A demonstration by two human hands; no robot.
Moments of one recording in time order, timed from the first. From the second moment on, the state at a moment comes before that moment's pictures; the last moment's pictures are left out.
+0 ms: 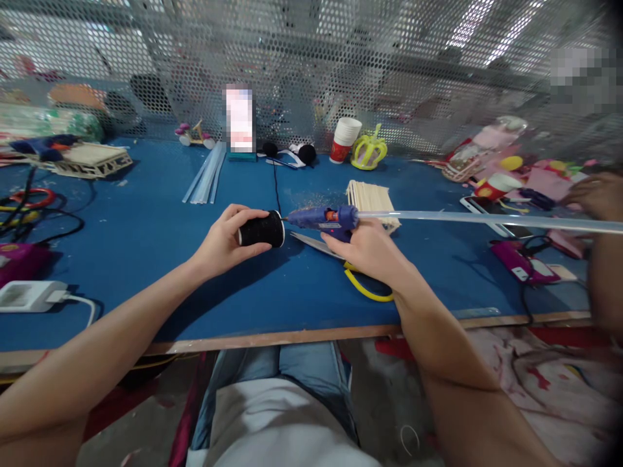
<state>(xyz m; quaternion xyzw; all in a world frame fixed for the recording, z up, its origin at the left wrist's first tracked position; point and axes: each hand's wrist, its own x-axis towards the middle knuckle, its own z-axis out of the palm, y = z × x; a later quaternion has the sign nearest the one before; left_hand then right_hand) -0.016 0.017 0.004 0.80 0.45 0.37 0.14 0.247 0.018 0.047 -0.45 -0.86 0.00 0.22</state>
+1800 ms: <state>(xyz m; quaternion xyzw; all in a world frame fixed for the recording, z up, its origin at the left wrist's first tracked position) -0.015 0.015 0.004 0.81 0.44 0.38 0.11 0.247 0.016 0.052 -0.46 -0.86 0.02 0.23</state>
